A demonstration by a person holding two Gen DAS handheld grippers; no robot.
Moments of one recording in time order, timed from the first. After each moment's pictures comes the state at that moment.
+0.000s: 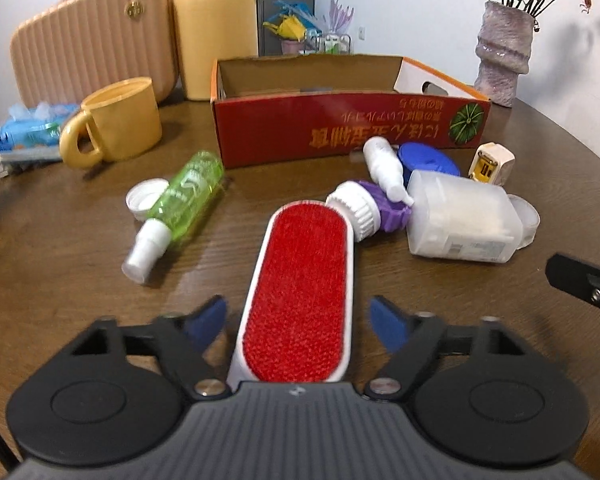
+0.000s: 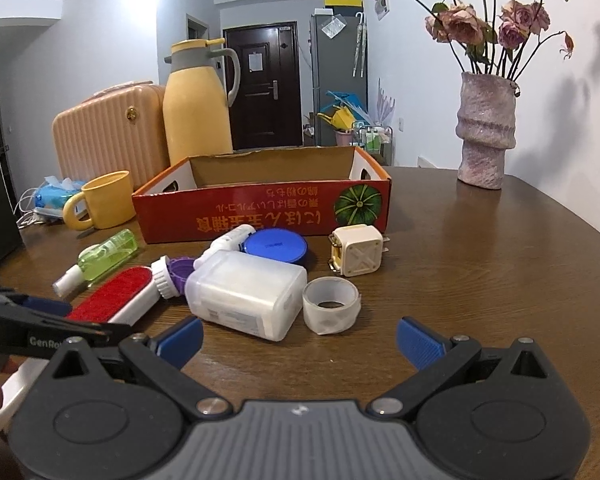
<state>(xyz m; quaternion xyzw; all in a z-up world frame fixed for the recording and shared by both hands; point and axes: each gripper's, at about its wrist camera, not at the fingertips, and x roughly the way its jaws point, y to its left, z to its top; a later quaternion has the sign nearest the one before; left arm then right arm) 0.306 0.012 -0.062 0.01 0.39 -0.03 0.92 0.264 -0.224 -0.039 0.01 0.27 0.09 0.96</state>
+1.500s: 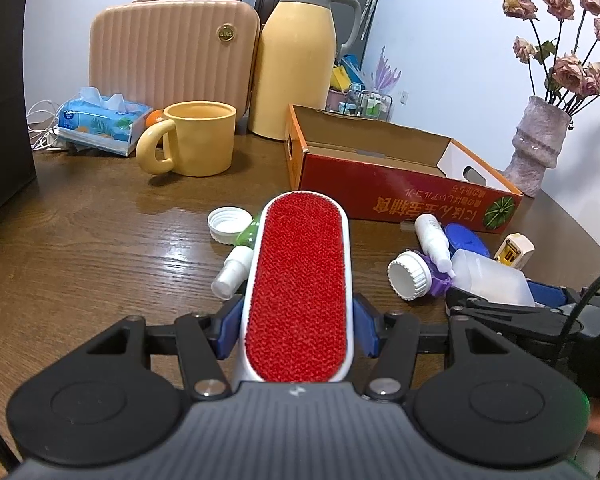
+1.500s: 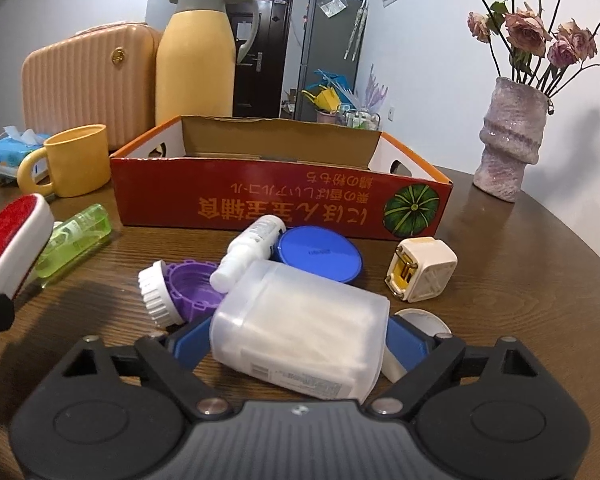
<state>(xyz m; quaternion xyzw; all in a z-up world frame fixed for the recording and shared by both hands) 0.280 0.069 -0.037 -0.08 0.32 0.02 0.95 0.342 -0.132 -0.064 -0.06 0.31 0.03 0.95</state>
